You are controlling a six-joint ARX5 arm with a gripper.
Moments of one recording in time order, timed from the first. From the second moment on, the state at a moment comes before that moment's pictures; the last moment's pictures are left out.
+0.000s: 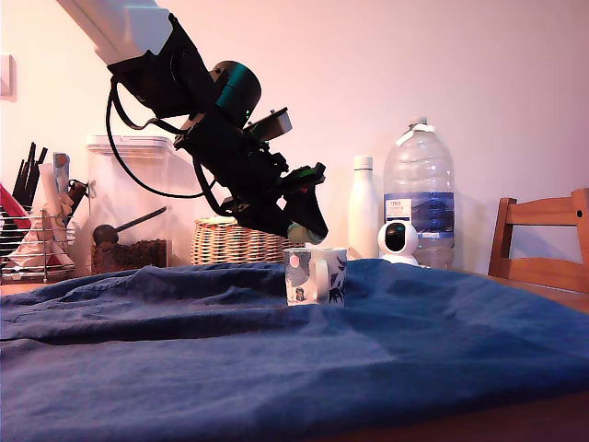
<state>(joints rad) -0.51 2.14 1.62 -0.15 0.31 0.03</state>
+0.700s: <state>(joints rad) -0.51 2.14 1.62 -0.15 0.30 0.03</state>
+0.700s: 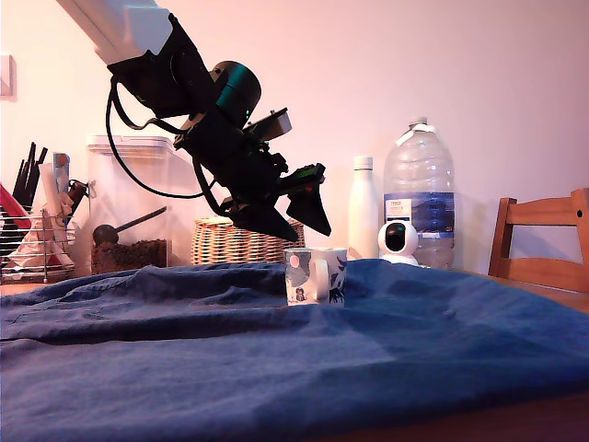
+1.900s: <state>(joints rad) -0.51 2.03 1.62 -0.33 0.29 0.08</state>
